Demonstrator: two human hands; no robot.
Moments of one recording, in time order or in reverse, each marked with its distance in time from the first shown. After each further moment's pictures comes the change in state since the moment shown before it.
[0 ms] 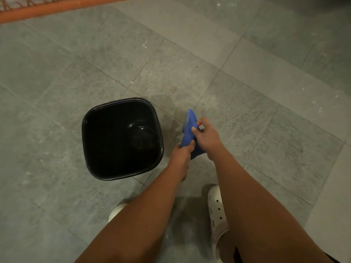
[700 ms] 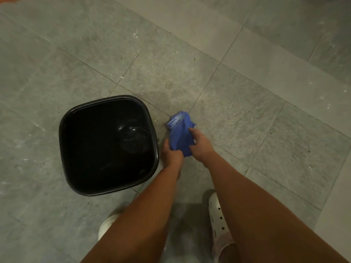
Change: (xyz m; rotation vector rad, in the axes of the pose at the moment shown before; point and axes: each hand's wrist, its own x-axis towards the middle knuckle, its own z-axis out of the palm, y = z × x) left_hand 0.074 -0.017 -0.001 0.027 0.274 0.242; right_hand 0.023 0.044 0.032 -0.026 -0.206 0.064
